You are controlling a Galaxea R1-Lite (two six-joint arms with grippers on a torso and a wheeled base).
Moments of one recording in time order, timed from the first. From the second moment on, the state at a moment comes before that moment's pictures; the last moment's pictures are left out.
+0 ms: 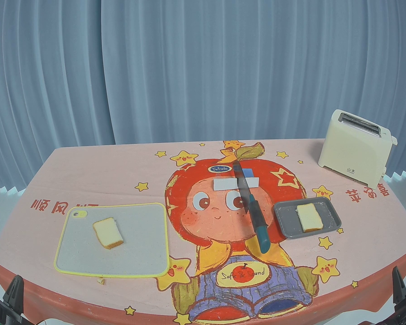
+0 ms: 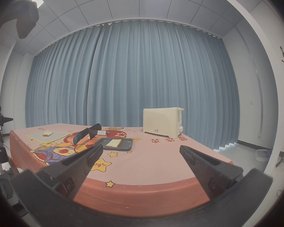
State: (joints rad) left arm 0.00 0.02 -0.02 -0.01 0.00 0.00; right arm 0.00 0.02 -0.02 0.00 0.01 0.01
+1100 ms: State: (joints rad) left arm 0.00 0.02 -0.02 -0.01 0.00 0.00; right arm 0.00 0.02 -0.02 0.00 0.01 0.01
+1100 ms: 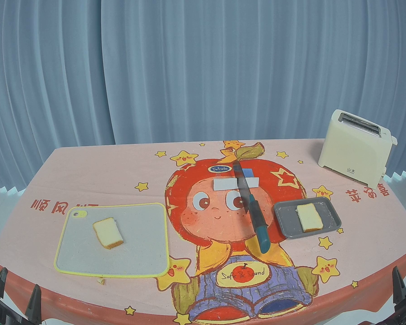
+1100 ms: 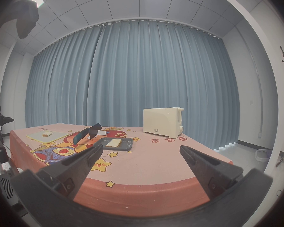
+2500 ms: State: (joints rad) left arm 0.00 0.02 -0.02 -0.16 0.00 0.02; right arm 0.00 0.02 -0.02 0.00 0.01 0.01
